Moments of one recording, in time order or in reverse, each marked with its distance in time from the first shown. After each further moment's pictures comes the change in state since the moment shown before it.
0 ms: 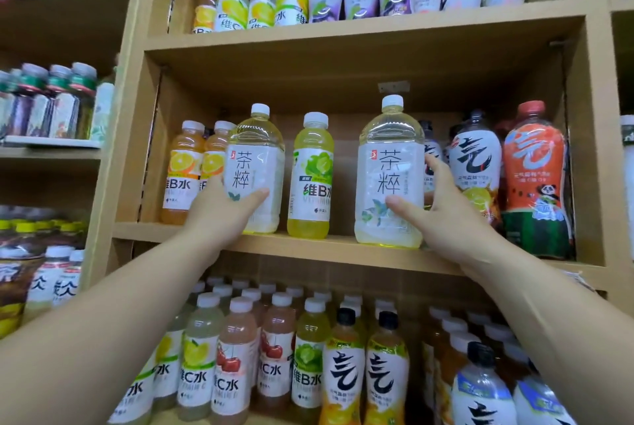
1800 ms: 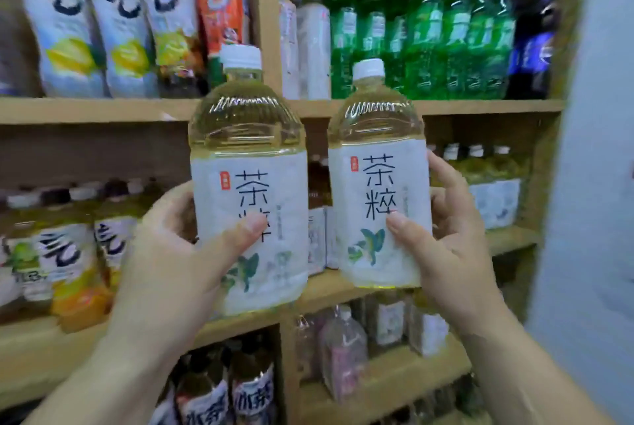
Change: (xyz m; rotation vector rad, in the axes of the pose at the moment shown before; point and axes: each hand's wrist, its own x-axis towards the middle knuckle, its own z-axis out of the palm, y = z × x) left_hand -0.329 0.074 0.157 -0.538 -0.533 0.056; right_hand -0.310 0.079 -0.209 0.024 0.468 0.124
